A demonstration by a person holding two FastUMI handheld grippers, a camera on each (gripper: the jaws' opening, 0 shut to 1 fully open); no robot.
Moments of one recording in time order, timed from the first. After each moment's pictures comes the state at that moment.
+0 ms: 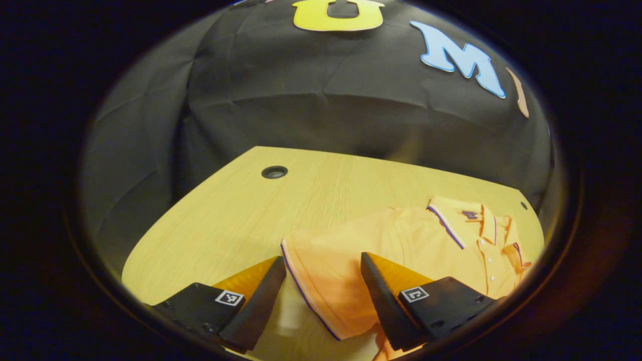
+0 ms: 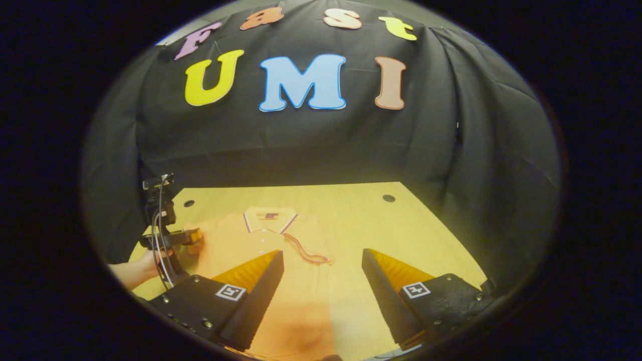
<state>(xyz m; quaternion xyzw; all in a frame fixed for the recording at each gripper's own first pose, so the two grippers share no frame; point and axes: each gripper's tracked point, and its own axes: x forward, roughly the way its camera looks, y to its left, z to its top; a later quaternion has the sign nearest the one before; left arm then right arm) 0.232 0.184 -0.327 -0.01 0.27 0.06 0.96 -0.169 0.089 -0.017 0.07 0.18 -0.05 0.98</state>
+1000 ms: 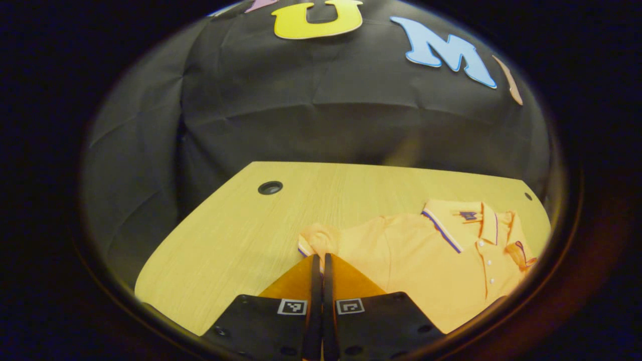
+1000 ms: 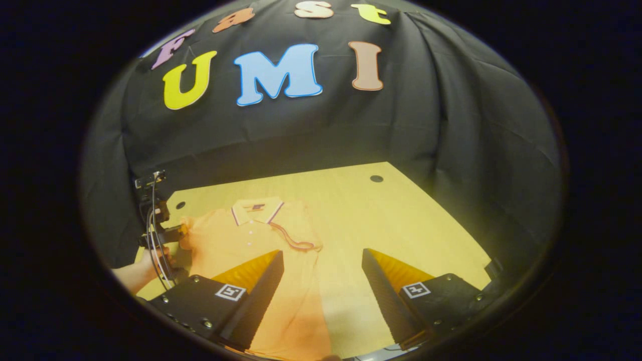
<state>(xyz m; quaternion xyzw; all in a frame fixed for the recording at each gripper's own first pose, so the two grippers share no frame) 0.240 0.162 -0.290 0.04 0.24 0.06 0.97 -0.179 0.062 -0.045 0.12 0.21 -0.07 0.97</state>
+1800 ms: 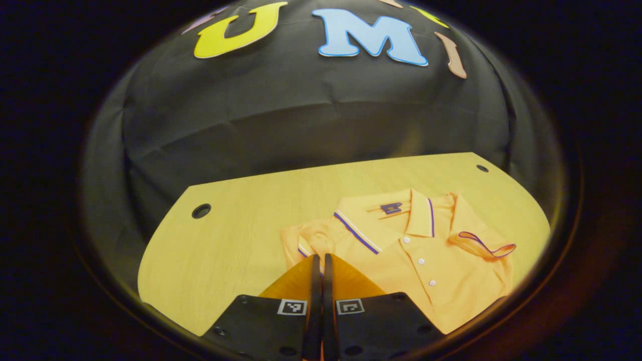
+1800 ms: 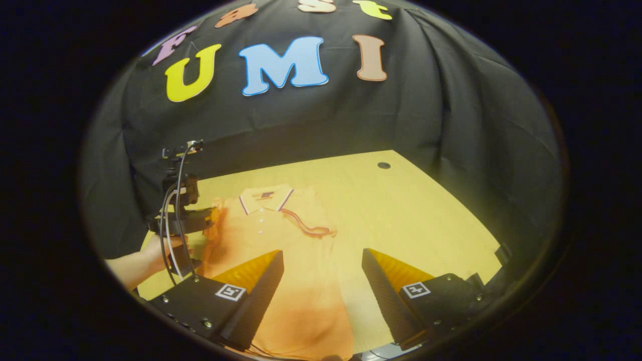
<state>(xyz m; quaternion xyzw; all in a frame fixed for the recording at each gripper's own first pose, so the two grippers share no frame) 0.235 0.034 -0.301 0.11 0.27 -0.09 0.95 -0.189 0.102 -0.071 0.13 0.24 -0.06 0.96</state>
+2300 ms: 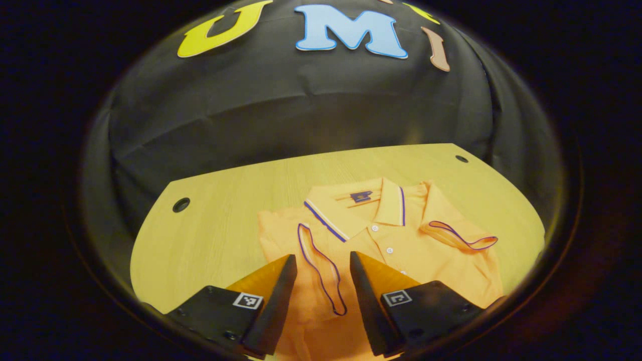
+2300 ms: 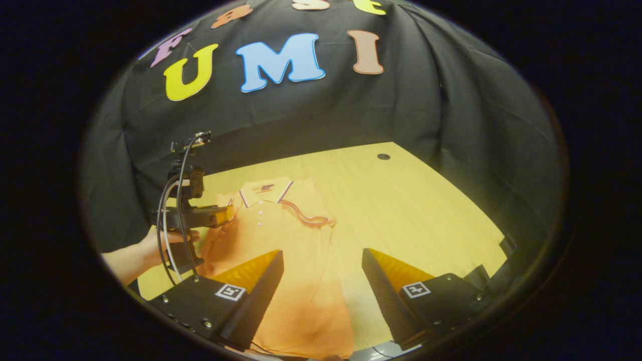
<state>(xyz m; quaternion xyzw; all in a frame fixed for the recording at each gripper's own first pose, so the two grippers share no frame) 0.198 0.003 -0.302 0.09 0.29 -0.13 0.94 -0.196 0.097 -0.085 0.13 0.24 -0.04 0.96</state>
